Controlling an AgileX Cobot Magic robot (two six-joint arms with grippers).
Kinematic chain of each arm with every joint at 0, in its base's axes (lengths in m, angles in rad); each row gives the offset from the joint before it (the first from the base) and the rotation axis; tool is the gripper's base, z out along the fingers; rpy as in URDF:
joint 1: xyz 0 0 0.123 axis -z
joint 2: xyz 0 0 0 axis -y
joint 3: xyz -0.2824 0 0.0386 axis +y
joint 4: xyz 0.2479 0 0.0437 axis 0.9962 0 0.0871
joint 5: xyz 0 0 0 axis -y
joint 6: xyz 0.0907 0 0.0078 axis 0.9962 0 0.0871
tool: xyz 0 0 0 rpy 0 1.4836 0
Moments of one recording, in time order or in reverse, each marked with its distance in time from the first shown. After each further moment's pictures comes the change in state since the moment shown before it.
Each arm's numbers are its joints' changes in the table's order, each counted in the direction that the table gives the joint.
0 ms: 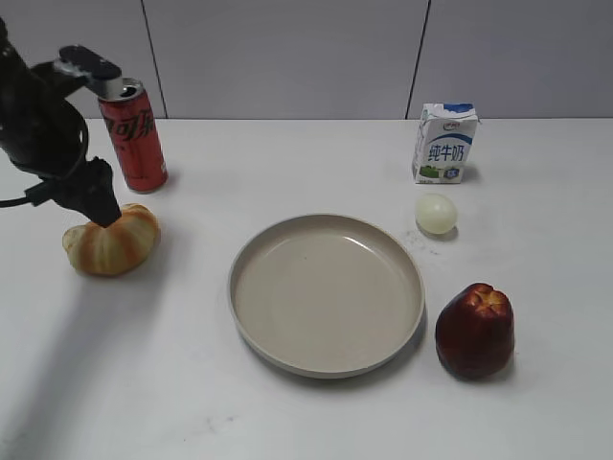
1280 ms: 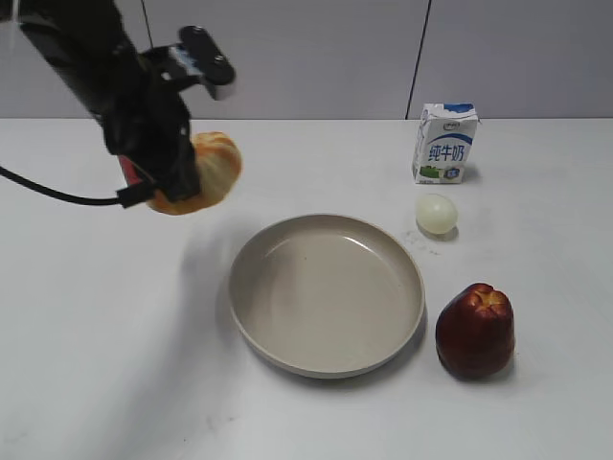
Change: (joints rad) left arm 0.319 0.010 -0.070 0.124 0.075 0.011; right arm 0.000 0.000 0.000 0.000 0.000 0.000
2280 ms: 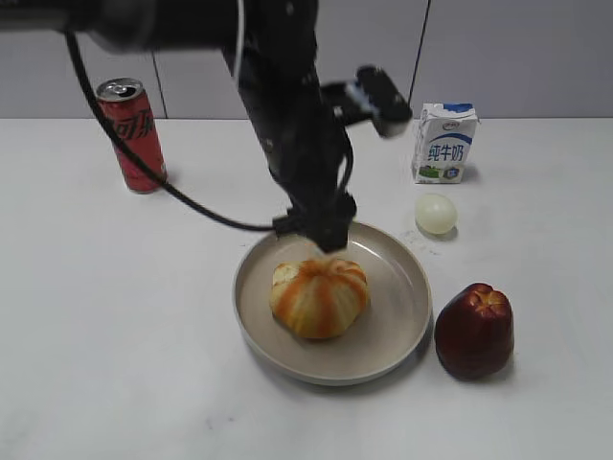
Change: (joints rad) left arm 0.238 -0.220 -0.351 -0.056 -0.197 -0.048; right arm 0.000 0.000 0.000 0.000 0.000 0.000
